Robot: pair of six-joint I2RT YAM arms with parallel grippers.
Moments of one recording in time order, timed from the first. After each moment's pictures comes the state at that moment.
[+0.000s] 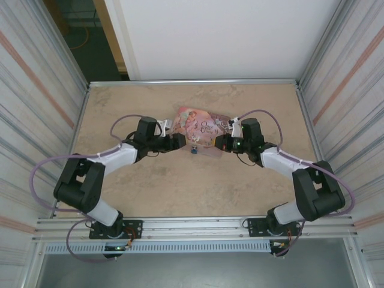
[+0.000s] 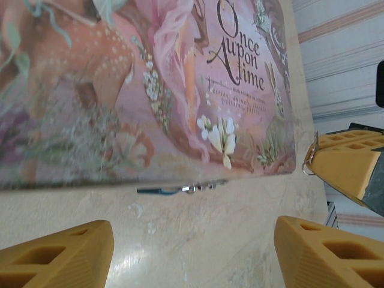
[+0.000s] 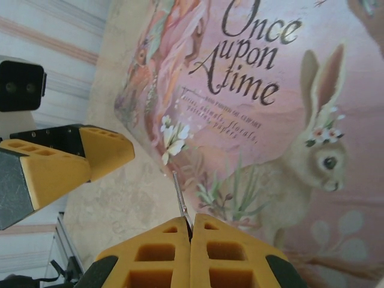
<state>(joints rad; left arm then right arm) -0.43 1.57 0.82 0.07 0.58 -0.63 0.37 1.45 0.70 0.13 -0.58 0.66</state>
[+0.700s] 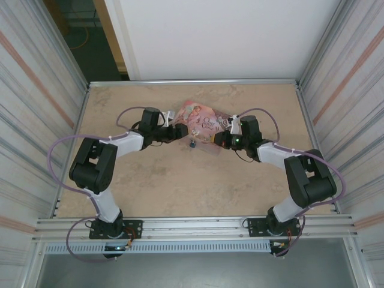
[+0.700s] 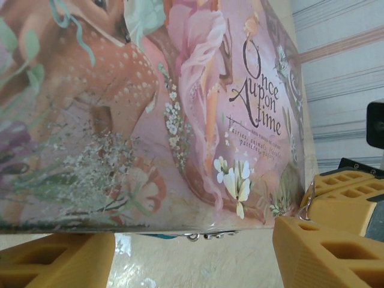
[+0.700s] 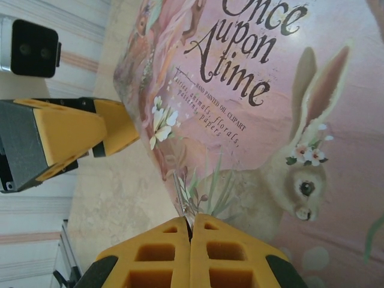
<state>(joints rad) -0.38 1.78 1.00 0.10 0.64 -0.62 0.34 1.57 0.74 0.22 -0.62 0.67</state>
